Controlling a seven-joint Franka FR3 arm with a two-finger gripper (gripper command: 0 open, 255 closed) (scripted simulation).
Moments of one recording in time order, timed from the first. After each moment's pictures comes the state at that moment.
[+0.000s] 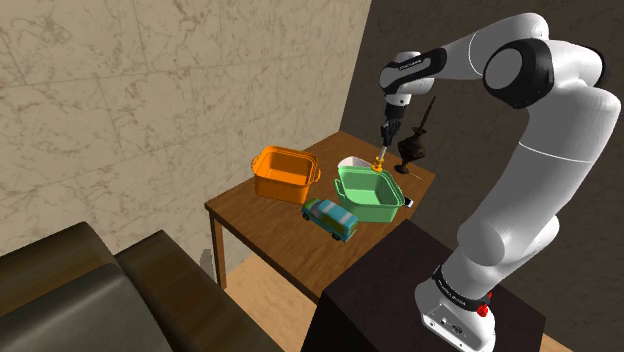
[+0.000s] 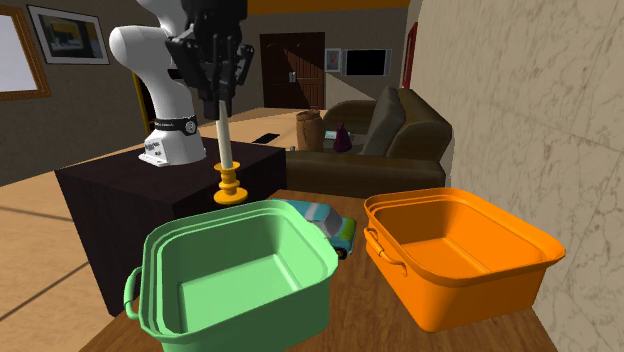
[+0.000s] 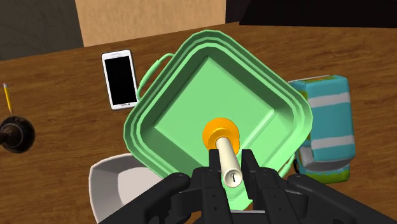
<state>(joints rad) -0.32 0.18 -0.23 -1.92 -0.03 1.98 -0.57</state>
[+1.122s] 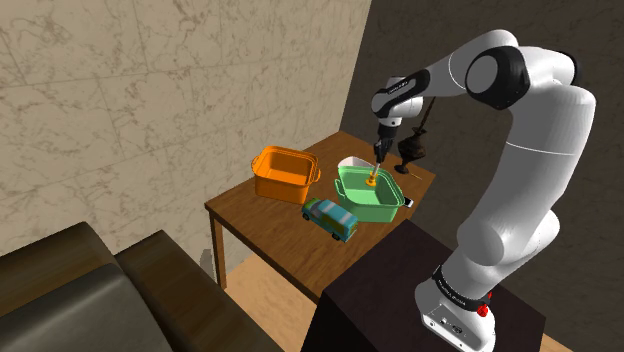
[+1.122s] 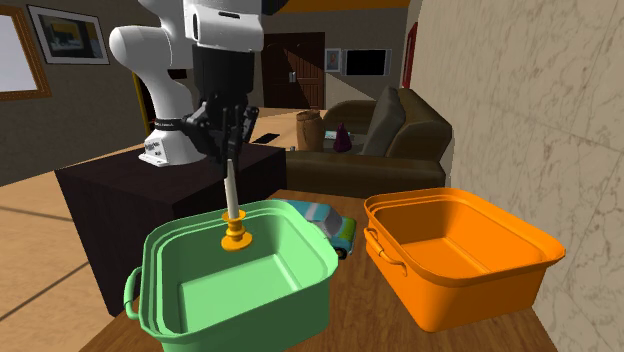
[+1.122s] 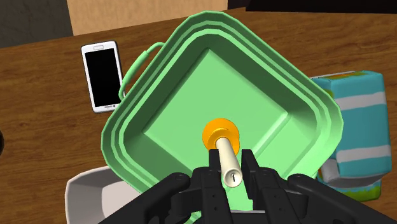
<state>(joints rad) -0.33 0.30 -0.22 -2.01 -0.01 2.17 -0.58</state>
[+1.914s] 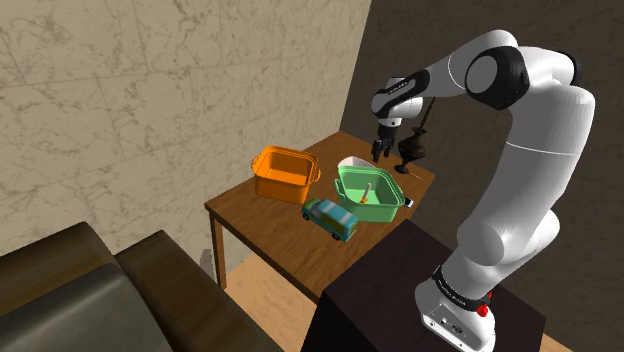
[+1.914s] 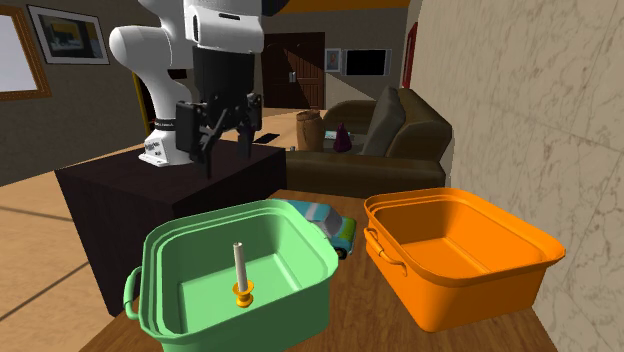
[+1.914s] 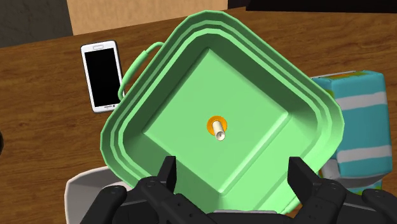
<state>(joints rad) -0.33 0.30 -0.22 -2.01 -0.01 2.17 -0.58</state>
